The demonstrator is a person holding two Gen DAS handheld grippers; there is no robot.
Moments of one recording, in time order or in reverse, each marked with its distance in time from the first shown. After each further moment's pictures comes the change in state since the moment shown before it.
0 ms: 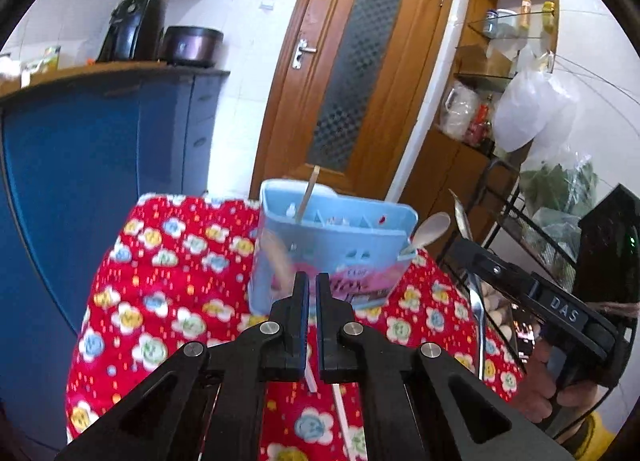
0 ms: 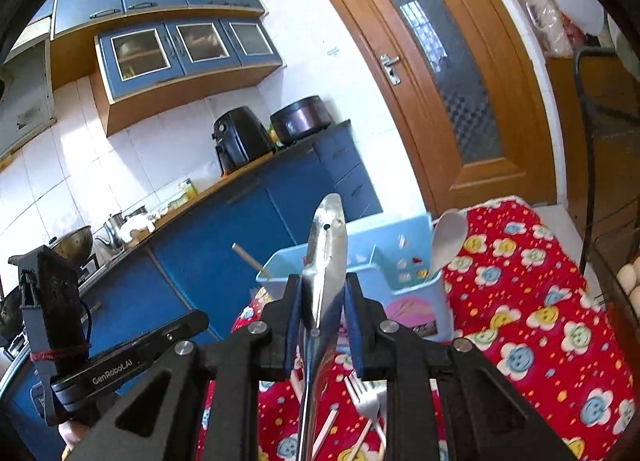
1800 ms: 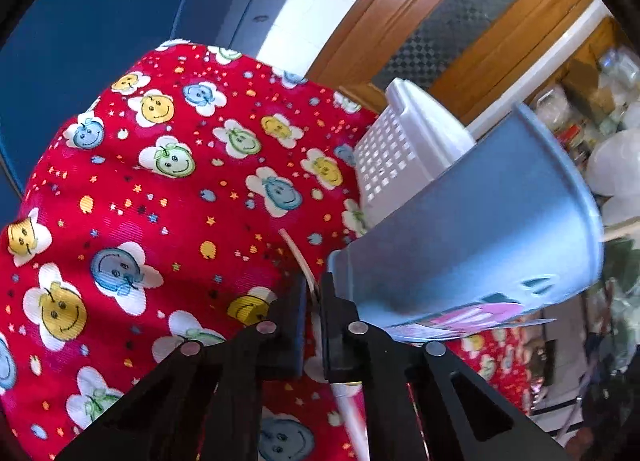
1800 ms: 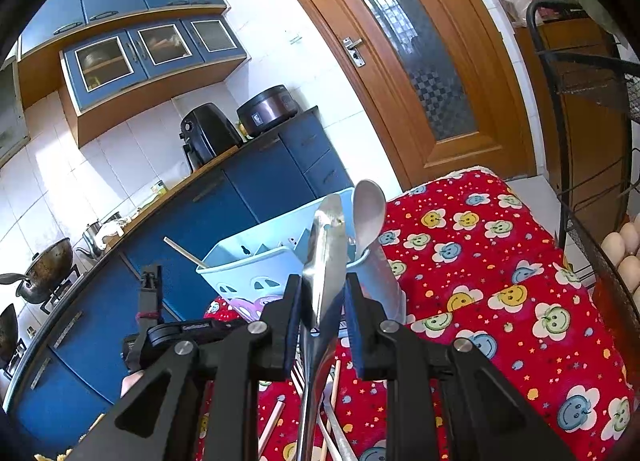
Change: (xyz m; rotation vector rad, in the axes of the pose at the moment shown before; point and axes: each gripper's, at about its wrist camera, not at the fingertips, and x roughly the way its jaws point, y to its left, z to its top) left arm 0.163 0.119 -0.024 -0.377 0.325 0.024; right arm 0.008 -0.057 -0.013 0.085 0.047 -0.054
